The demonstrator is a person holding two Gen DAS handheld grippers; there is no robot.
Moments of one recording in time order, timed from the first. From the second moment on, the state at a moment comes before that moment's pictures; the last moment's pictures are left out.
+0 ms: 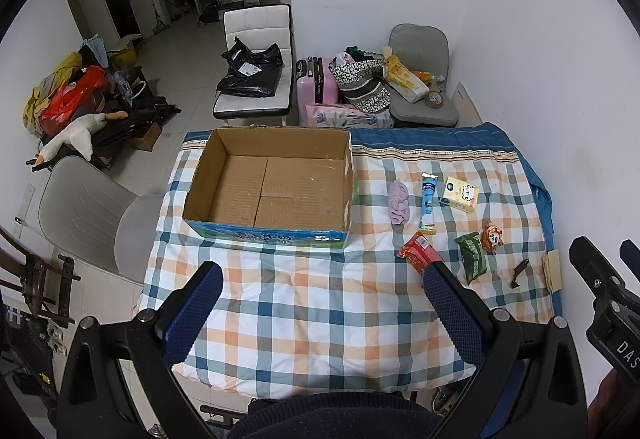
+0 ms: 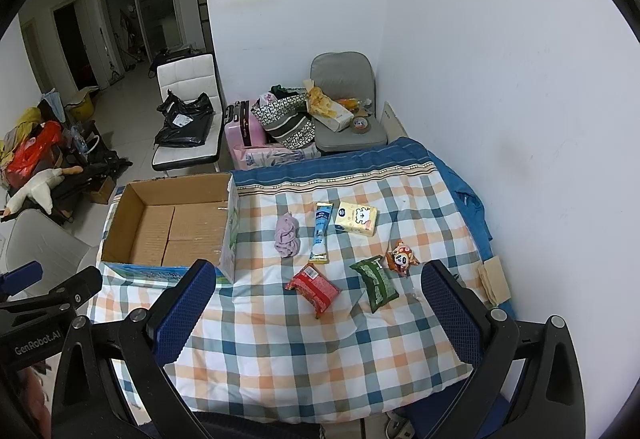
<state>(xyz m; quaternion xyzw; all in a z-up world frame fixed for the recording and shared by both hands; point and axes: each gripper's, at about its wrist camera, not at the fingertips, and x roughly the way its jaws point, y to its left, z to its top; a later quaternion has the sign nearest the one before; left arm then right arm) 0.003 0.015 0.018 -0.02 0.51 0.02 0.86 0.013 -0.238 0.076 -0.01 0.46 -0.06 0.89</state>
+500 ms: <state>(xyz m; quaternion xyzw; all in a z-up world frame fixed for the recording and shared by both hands) 0.026 -0.010 0.007 -0.02 0.52 -0.01 0.85 0.032 -0.264 0.064 0.02 0.47 -0.07 0.88</state>
